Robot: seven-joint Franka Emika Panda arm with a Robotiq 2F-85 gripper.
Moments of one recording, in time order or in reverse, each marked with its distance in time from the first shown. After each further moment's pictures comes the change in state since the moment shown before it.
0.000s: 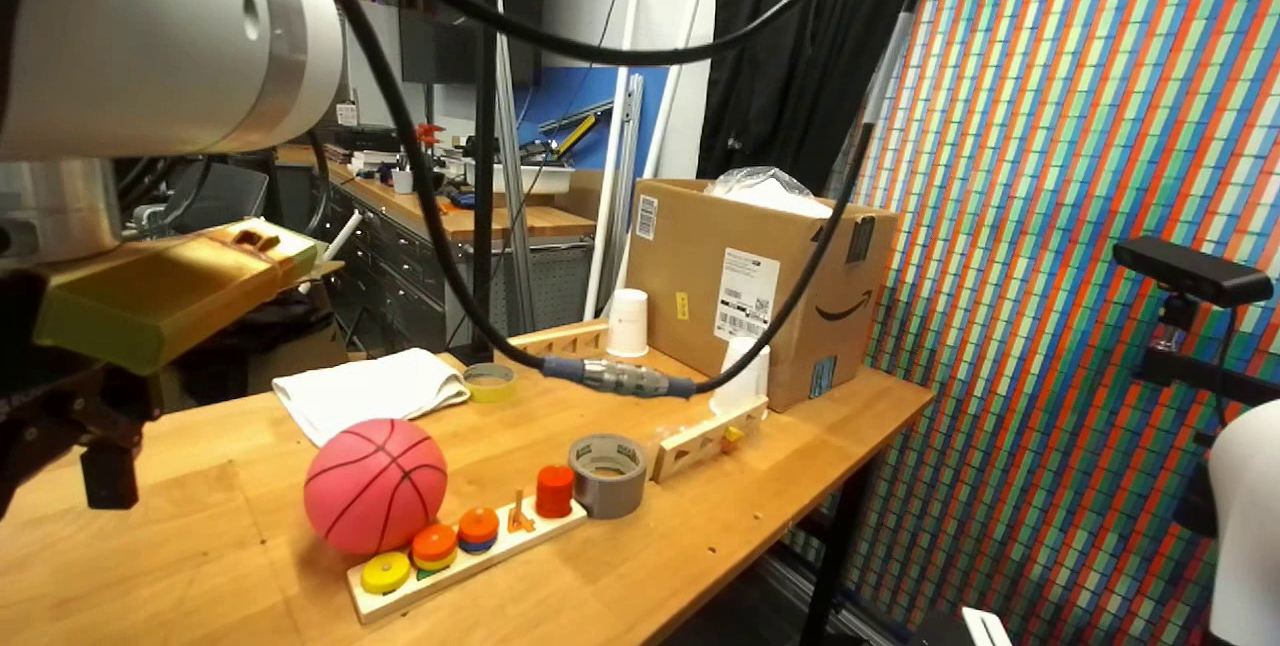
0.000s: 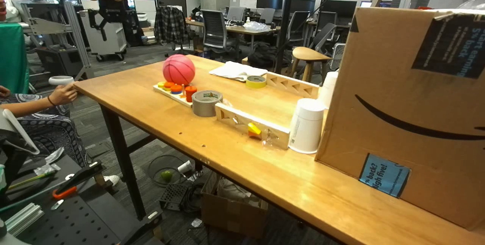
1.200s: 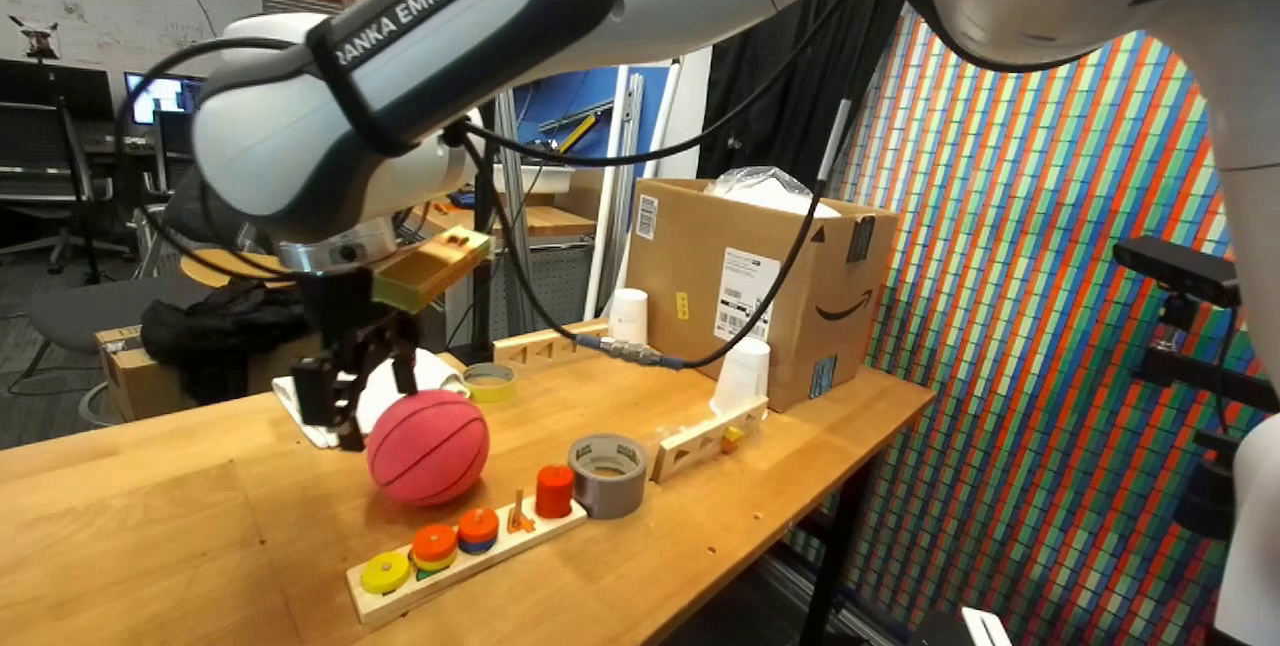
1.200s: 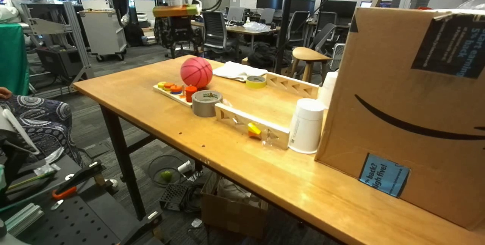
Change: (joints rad) arm -0.125 0.152 -0.216 0.137 -0.122 -0.102 0.012
